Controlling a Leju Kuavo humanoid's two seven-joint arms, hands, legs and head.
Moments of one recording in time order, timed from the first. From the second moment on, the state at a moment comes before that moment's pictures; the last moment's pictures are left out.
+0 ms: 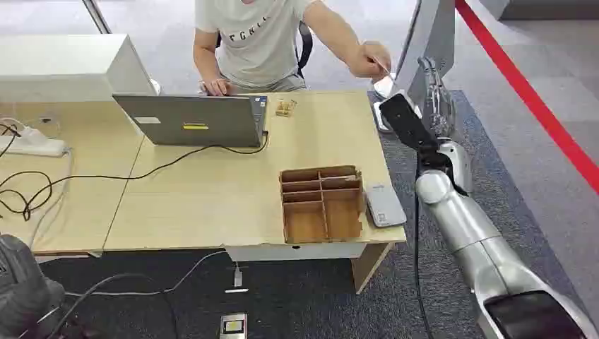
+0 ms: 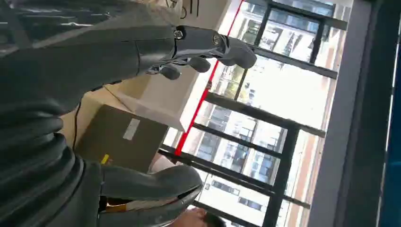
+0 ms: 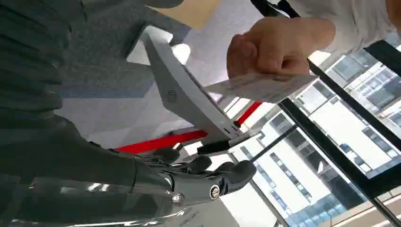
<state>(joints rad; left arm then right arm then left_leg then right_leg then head) 0.17 -0.04 -0.19 -2.10 0.19 0.69 -0.70 -0.80 -0.25 0.46 -1.02 0.47 -0.41 -0.01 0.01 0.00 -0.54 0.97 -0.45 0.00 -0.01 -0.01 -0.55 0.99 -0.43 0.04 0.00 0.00</state>
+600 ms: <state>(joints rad) 0.17 -0.04 -0.19 -2.10 0.20 0.69 -0.70 -0.93 -0.12 0.55 -0.69 0.49 -0.41 -0.03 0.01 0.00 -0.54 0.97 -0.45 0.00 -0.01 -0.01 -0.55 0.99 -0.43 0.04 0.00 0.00</state>
